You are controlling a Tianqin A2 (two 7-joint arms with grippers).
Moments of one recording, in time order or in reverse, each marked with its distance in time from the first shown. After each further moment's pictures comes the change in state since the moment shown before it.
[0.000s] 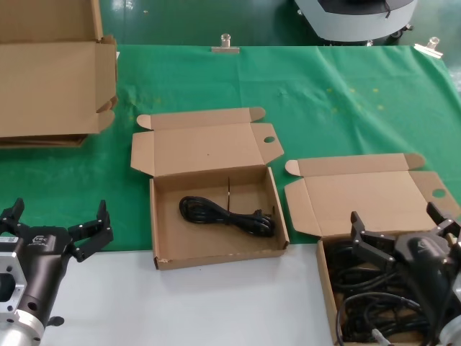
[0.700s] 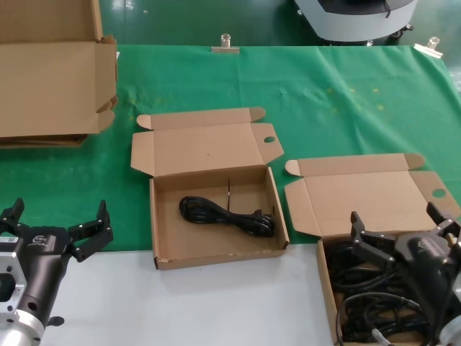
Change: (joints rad) left arm 0.000 0.000 0.000 0.000 0.000 0.000 0.000; right arm 0.000 0.000 0.000 0.000 0.000 0.000 0.000
